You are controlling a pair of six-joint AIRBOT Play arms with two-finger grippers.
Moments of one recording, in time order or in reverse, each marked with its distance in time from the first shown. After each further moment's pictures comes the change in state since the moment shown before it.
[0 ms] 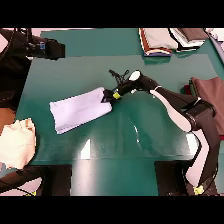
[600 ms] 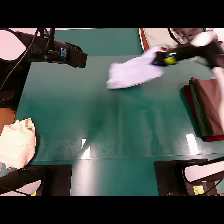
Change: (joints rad) left arm -0.172 0.000 0.000 -0.061 0.014 0.064; right arm -0.526 0.392 0.042 -0.425 0.097 0.076
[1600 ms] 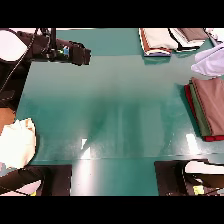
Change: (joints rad) left arm -0.017 0.000 0.000 -0.032 0.042 -0.075; right arm -0.600 0.177 0.239 0.004 -0.010 0.019
